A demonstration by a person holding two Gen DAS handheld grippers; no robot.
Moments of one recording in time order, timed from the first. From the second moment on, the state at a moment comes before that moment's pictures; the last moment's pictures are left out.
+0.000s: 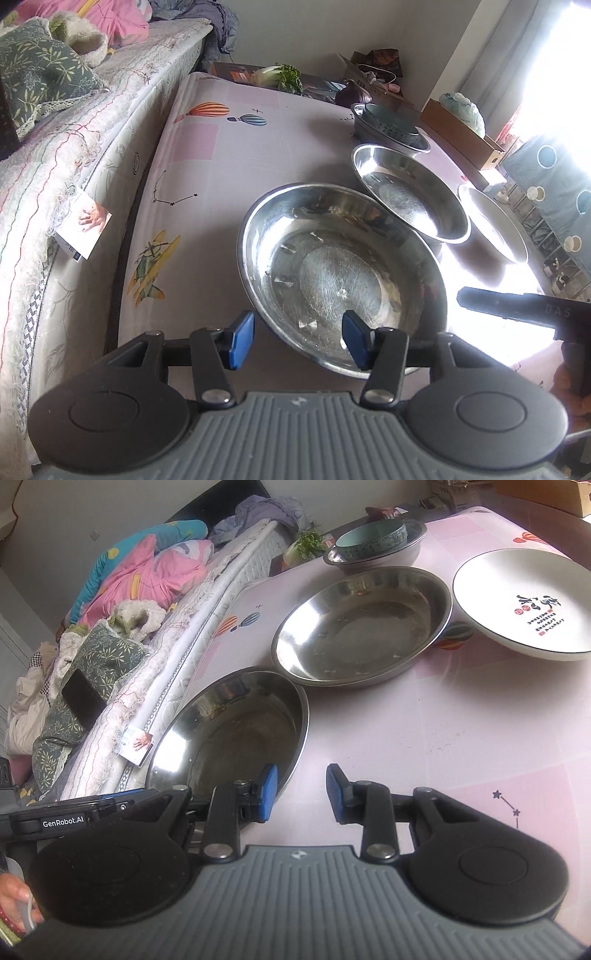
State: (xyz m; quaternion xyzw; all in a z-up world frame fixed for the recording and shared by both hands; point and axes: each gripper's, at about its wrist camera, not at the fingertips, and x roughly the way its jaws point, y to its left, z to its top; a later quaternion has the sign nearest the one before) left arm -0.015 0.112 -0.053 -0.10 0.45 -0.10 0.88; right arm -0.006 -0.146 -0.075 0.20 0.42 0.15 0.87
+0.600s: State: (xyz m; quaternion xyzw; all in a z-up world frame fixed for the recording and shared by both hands) left arm 0.047 0.093 -0.061 -0.01 0.45 -0.04 0.89; right arm 0.050 -0.122 -0.087 0.19 0.42 0.15 0.87
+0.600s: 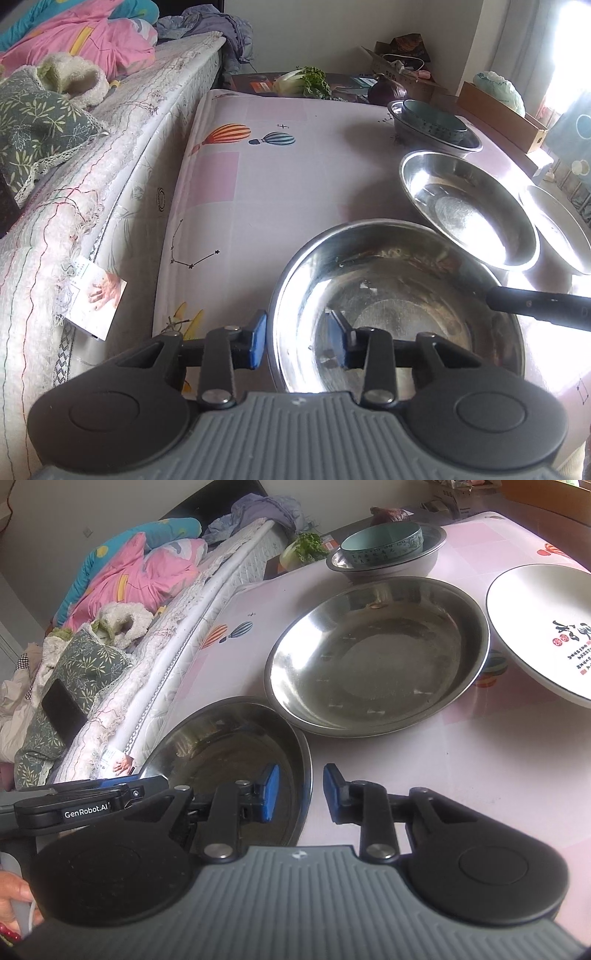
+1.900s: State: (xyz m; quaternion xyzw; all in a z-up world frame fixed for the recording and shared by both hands) left arm 0.005 0.092 -0.069 0.00 0.49 -0.04 0.87; right arm 0.006 -0.118 -0.091 0.19 0.45 0.17 0.86
